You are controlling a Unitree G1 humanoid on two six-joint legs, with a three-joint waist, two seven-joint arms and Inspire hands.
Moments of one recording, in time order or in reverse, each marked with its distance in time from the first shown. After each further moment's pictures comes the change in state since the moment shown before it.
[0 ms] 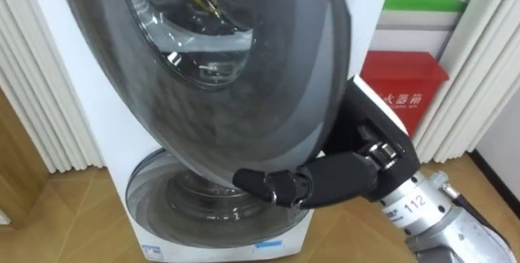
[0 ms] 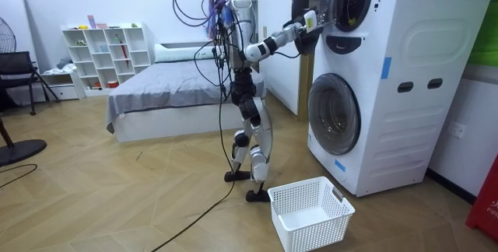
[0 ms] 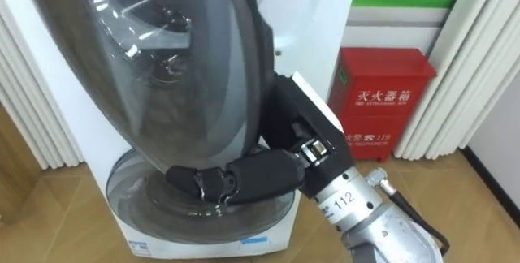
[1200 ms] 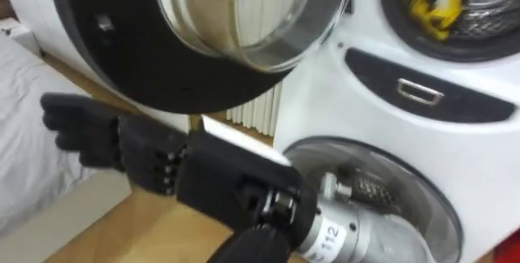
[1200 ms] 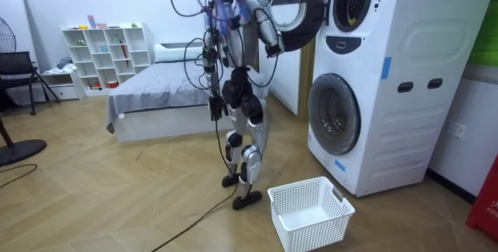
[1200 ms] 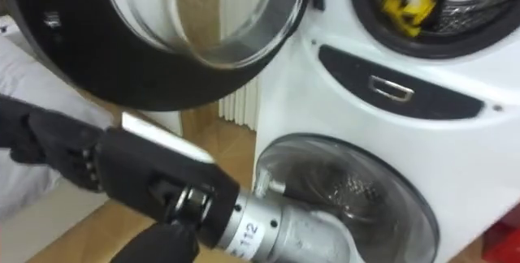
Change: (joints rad) left arm 0.036 0.013 0.054 -0.044 -0.148 -0.019 -0.014; right arm -0.179 0.012 0.317 0.045 0.094 -0.033 0.278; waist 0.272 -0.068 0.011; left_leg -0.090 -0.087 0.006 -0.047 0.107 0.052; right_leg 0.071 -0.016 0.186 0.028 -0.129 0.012
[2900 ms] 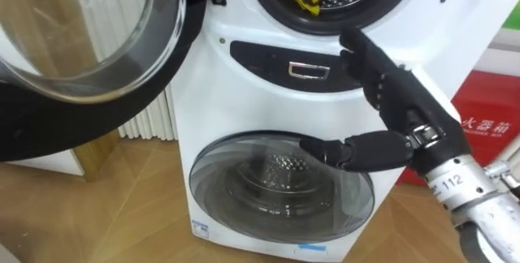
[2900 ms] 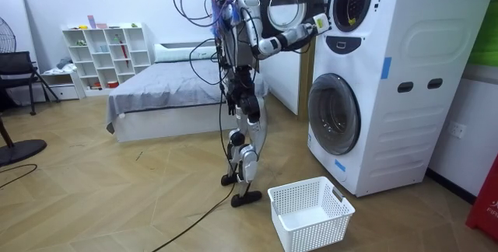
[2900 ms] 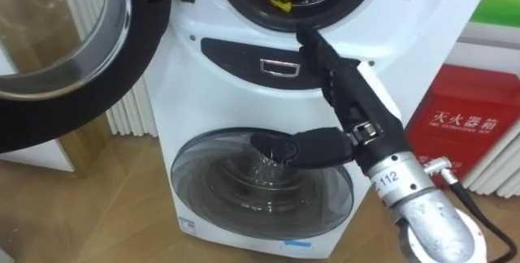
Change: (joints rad) left arm 0.030 -0.052 0.126 0.008 -0.001 0.016 0.041; right arm 0.136 -0.108 -0.493 0.099 -0.239 0.012 -0.436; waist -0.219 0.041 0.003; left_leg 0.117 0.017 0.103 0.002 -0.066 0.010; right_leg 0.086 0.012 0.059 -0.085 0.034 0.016
